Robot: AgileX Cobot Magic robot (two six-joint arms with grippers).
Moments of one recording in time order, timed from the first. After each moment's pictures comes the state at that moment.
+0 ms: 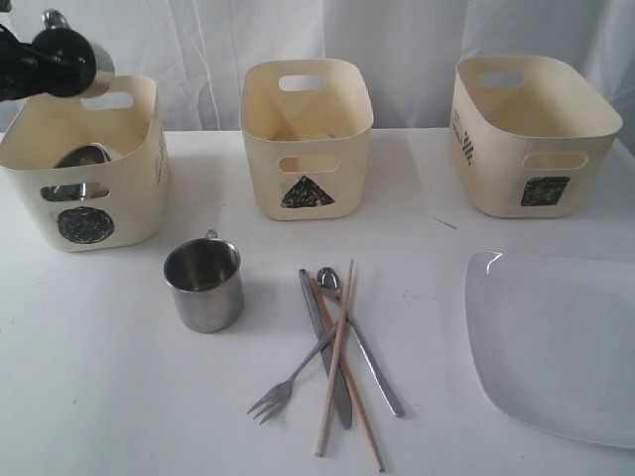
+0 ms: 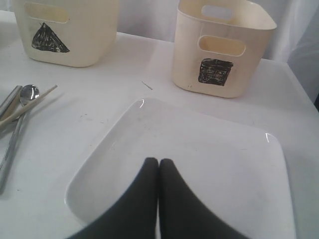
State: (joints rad) left arm 0.01 1.96 -1.41 0.22 -0.29 -0.15; right arm 0.01 0.00 0.00 0.01 0.35 -0.10
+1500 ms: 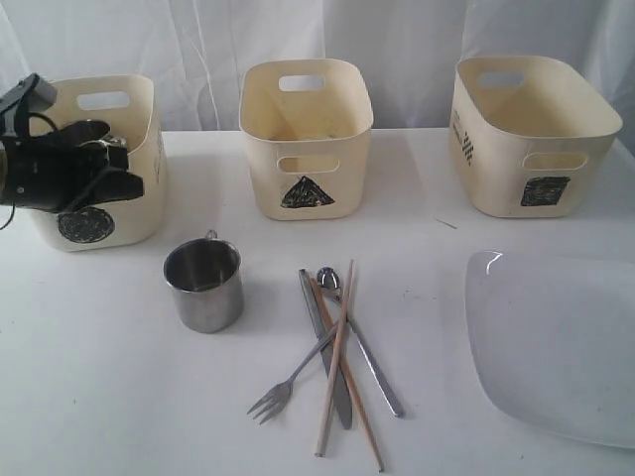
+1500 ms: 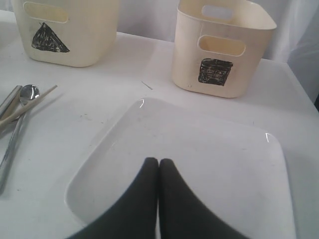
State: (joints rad) left arm -0.02 1.68 -0.97 1.68 -0.65 -1.89; right arm 0.01 0.00 0.00 0.01 0.35 -0.10
